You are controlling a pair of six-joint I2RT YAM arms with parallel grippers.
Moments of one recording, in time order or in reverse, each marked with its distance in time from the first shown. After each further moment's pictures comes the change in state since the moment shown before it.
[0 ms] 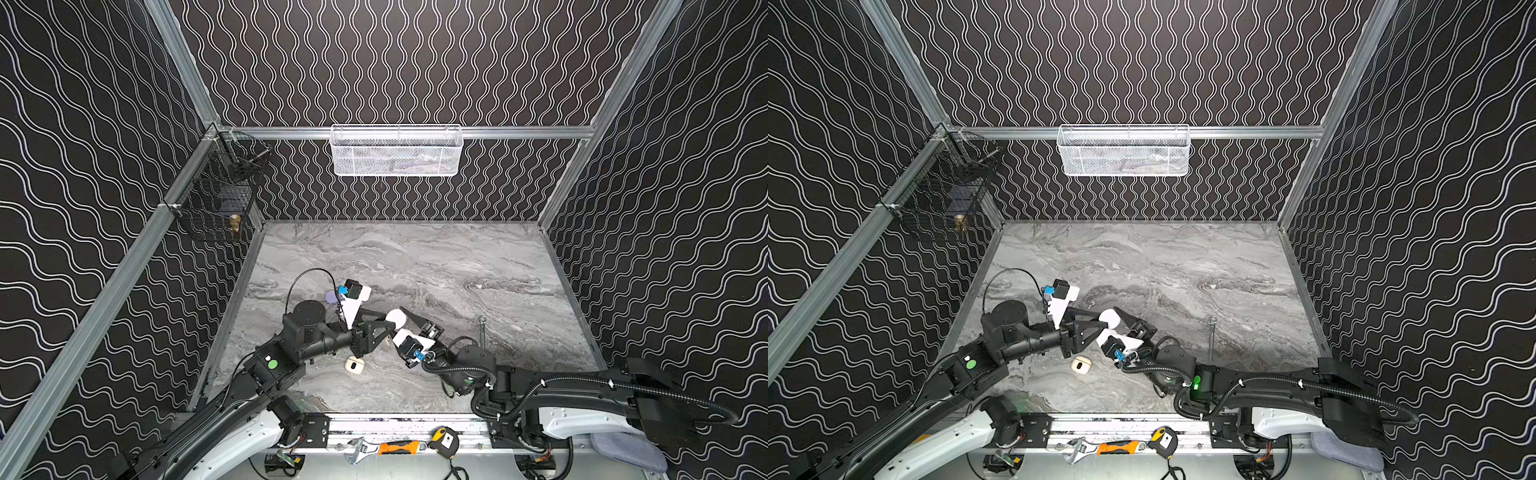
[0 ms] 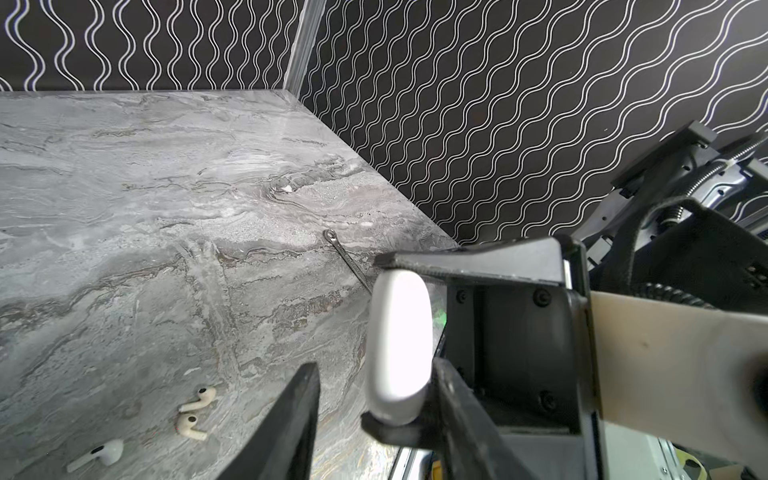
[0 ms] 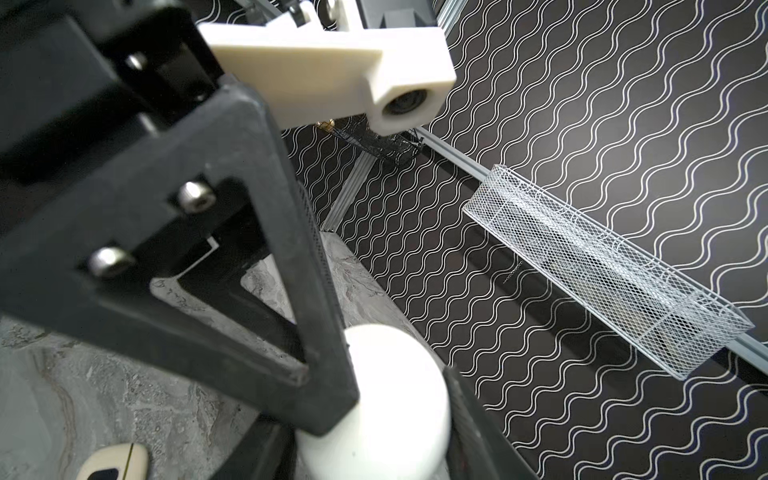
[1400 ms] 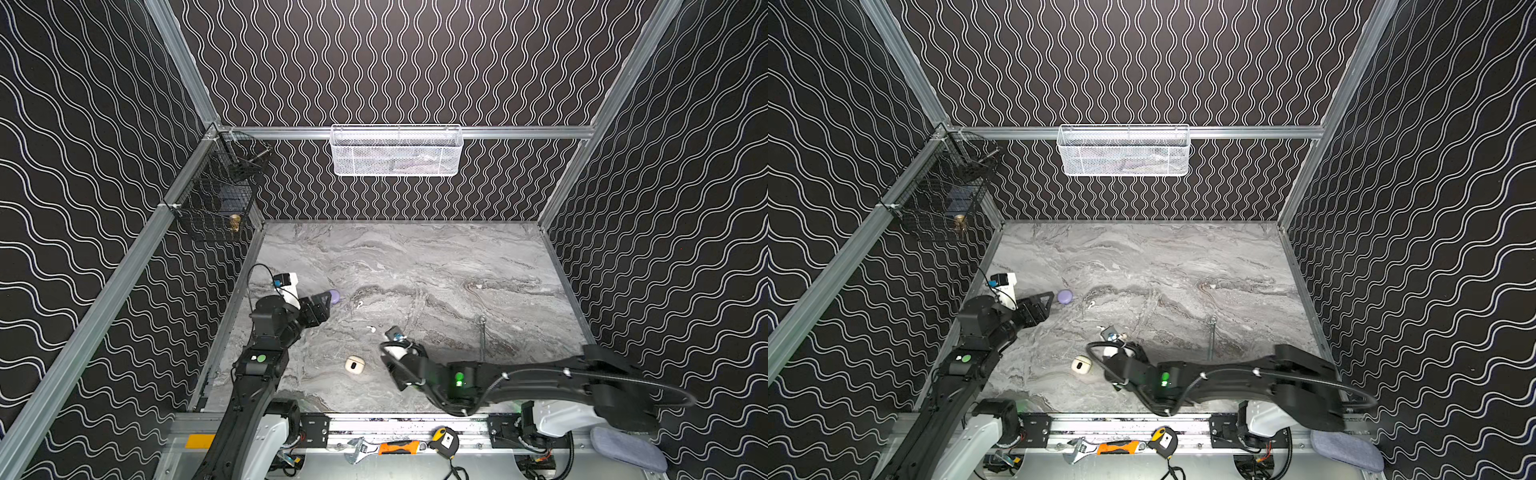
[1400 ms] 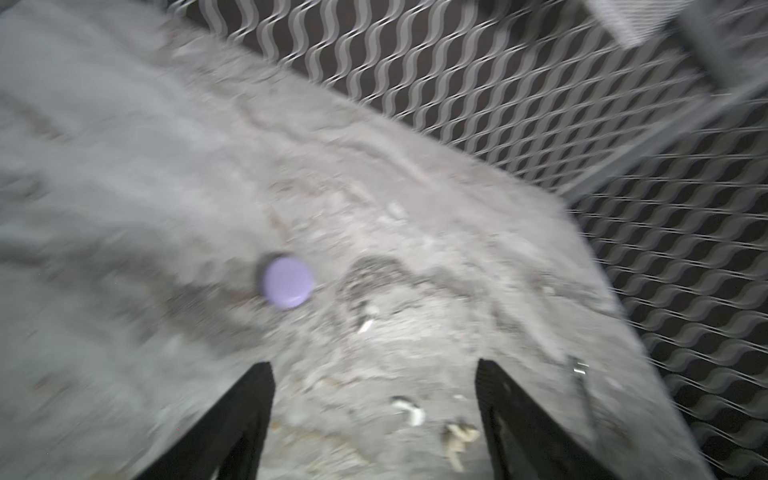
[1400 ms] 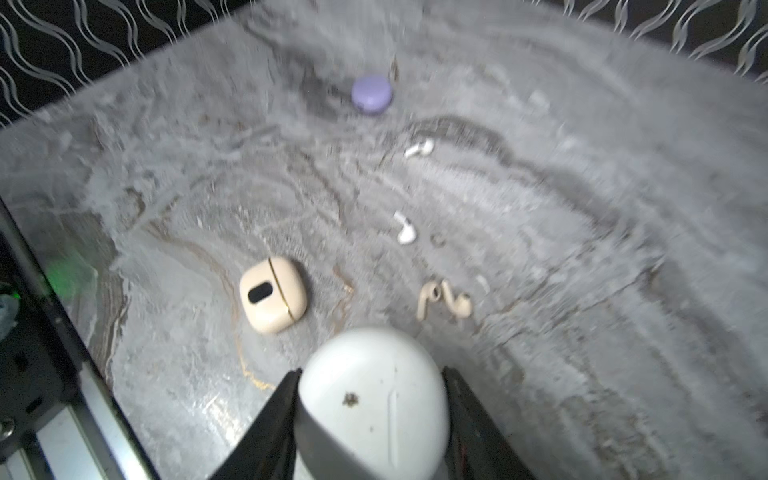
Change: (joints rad) left arm 0.687 -0.024 -0.156 0.013 -0.051 -0.063; right arm 0.042 0.185 0.123 -0.596 0.048 0.914
